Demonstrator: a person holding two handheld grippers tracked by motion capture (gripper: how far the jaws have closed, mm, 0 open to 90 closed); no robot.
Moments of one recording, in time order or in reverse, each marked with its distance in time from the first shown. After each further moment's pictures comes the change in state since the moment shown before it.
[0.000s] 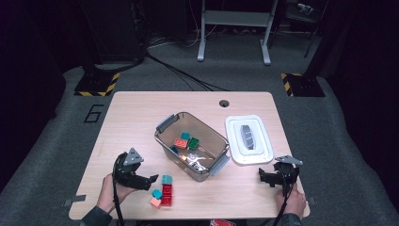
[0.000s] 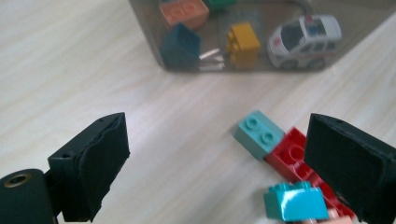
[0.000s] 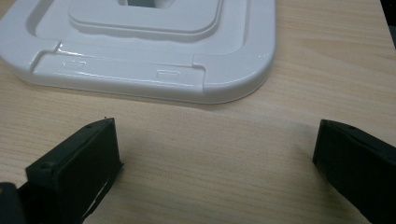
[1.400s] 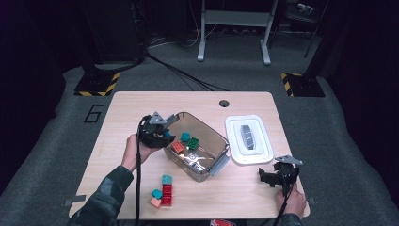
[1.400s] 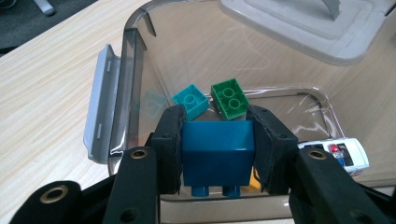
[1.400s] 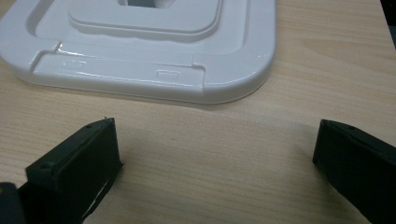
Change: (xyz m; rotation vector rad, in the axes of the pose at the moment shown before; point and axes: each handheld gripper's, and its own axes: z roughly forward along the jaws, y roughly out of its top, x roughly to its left) left arm 0.028 0.119 0.039 -0.039 -0.019 0.057; right arm 0.000 0.000 0.000 0.000 0.000 0.000
